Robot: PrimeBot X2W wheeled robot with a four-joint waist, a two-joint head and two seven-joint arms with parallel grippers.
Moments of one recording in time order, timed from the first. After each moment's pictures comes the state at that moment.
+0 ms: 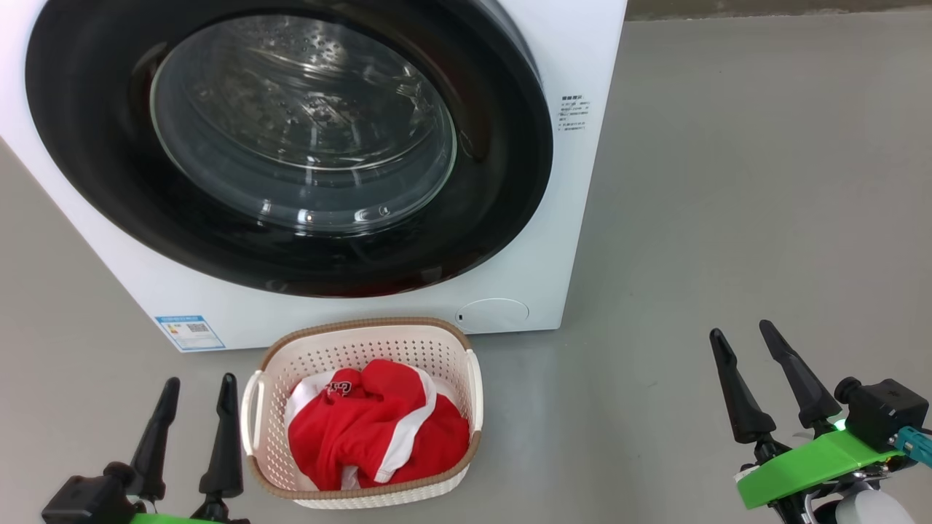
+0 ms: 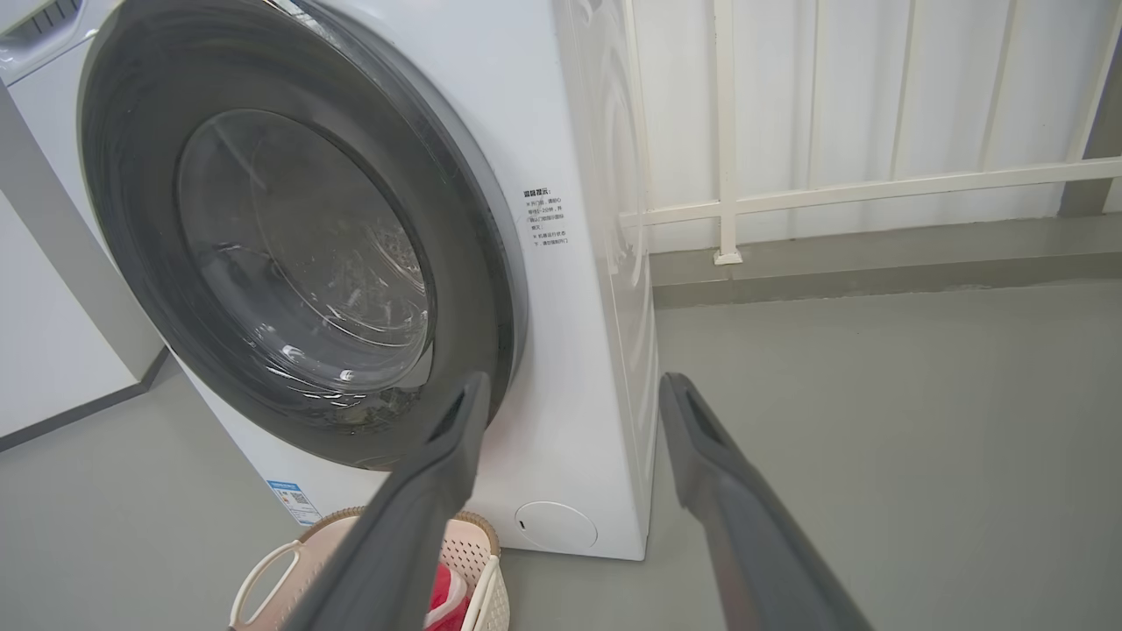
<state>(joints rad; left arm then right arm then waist) 0.00 0.11 -0.06 0.09 -0.37 -0.13 -0.25 -0.10 -0.23 0.09 0.18 0.43 0.13 -0.26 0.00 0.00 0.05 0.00</state>
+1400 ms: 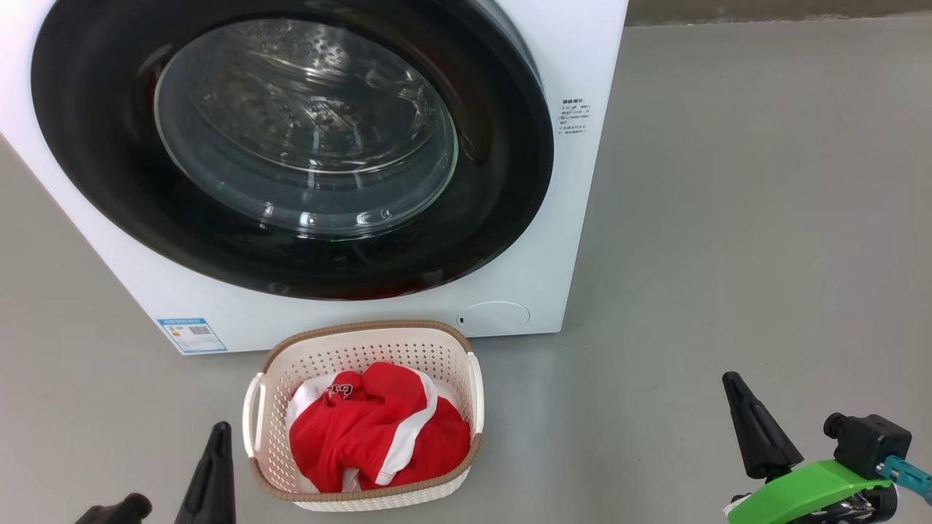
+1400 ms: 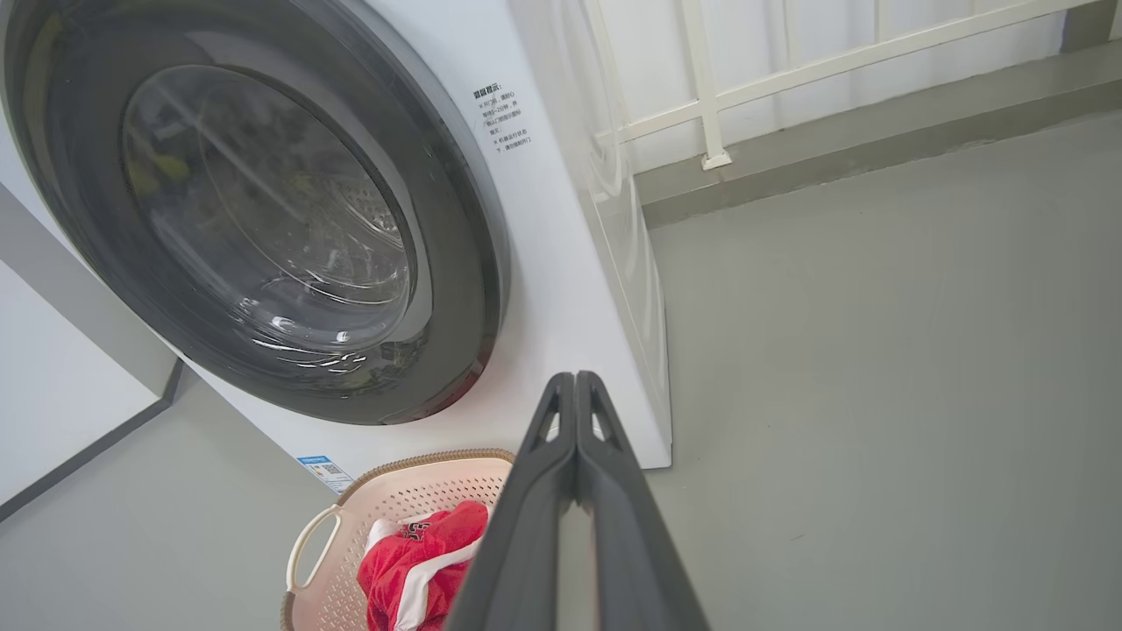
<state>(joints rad) 0.04 0.07 -0.07 0.18 -0.50 -0.13 -0.22 -0.06 -0.19 0.08 0.27 0.54 0.13 -0.22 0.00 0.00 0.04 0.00</state>
